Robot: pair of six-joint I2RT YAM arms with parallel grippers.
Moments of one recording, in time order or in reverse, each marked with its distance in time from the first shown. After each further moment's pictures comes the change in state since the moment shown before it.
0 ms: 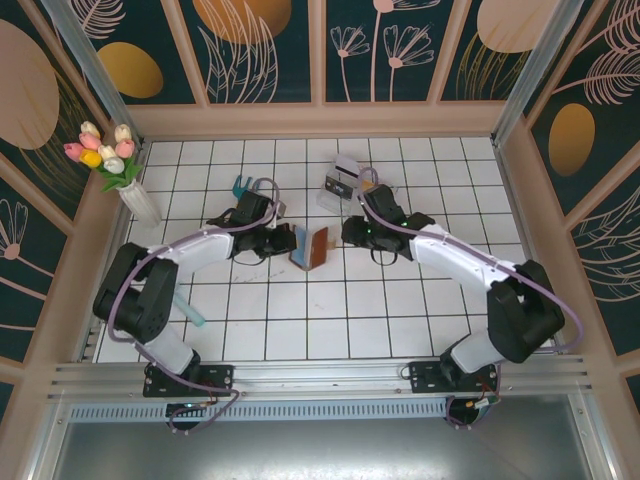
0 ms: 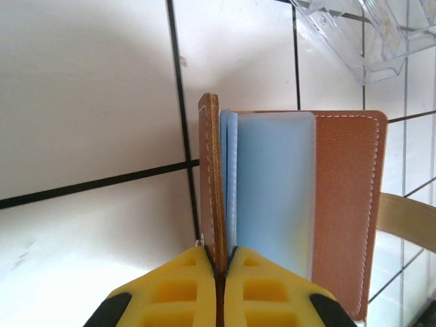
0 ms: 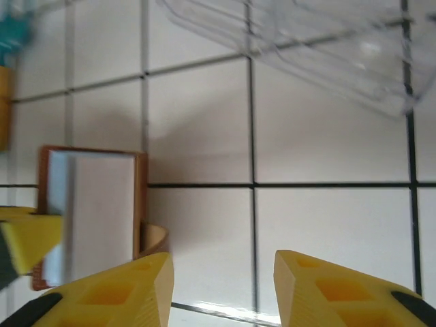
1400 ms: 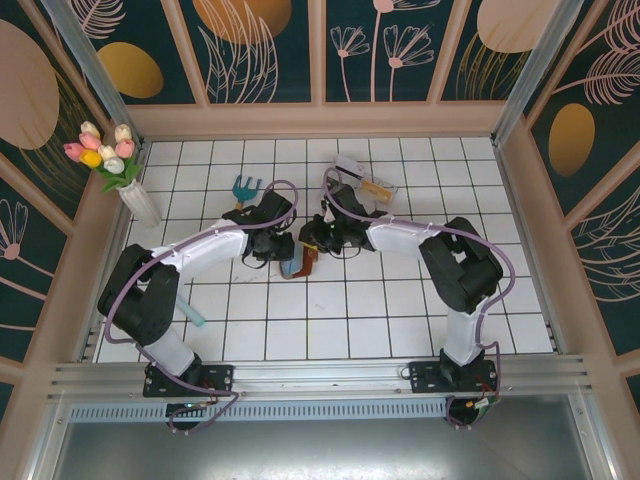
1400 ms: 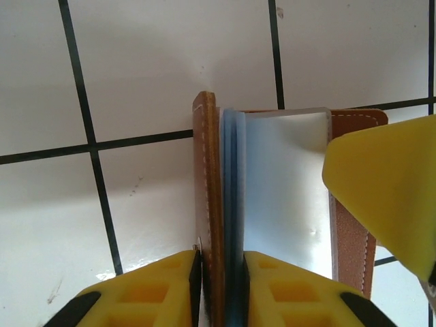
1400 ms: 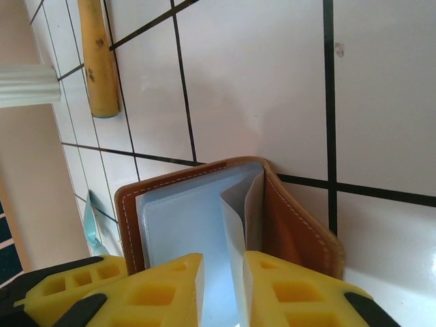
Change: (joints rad) left arm -0.140 0.032 0.139 -0.320 -0.348 0.057; right arm 0.063 0.429 0.143 0.325 -0.418 0.295
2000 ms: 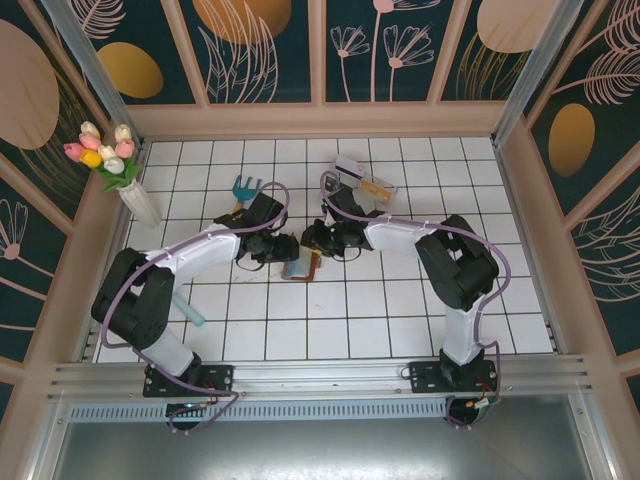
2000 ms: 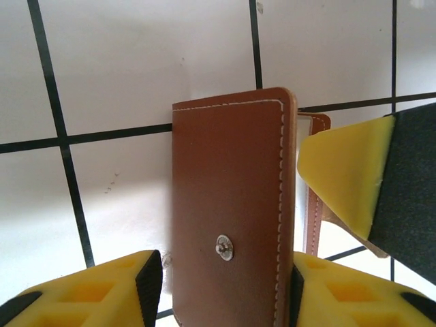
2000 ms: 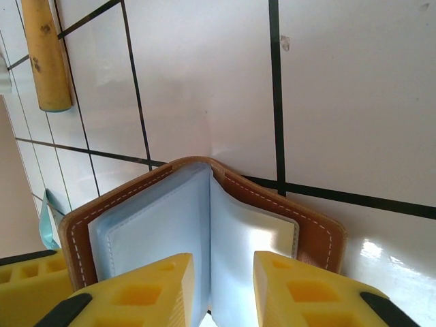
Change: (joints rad) left arm 0.050 -0.044 -0.077 0.093 0.124 -0.015; right arm 0.000 0.024 0.008 -0.064 0.030 -0.069
